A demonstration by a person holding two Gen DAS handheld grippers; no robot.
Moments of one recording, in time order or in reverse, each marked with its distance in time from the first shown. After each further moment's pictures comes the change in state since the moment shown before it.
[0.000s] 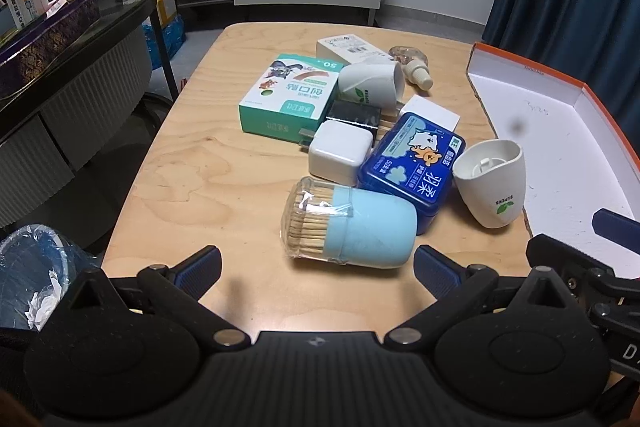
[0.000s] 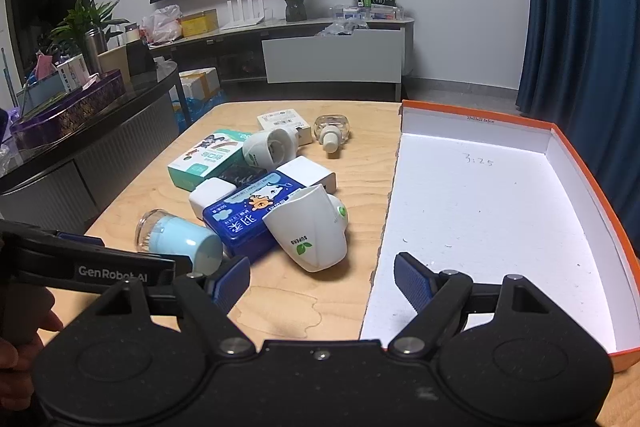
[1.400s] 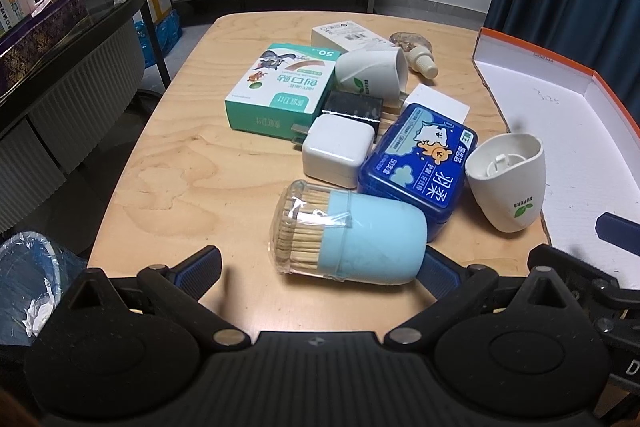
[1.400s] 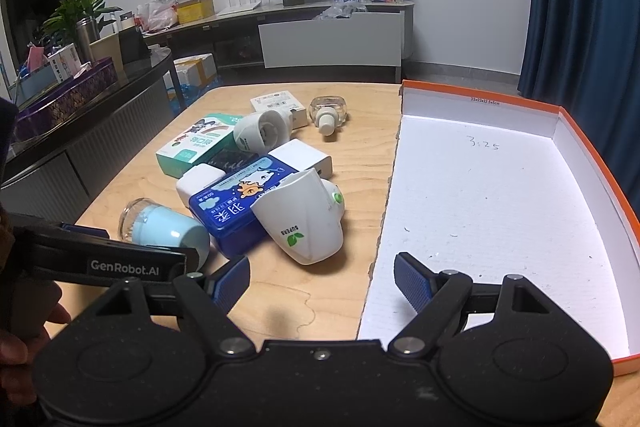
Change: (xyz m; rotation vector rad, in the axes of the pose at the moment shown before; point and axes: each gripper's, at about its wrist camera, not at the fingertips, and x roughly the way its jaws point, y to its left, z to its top) left arm 0.018 -0.003 0.004 0.019 0.027 0.010; right arm 0.017 -0.003 0.000 0.005 0.044 0.000
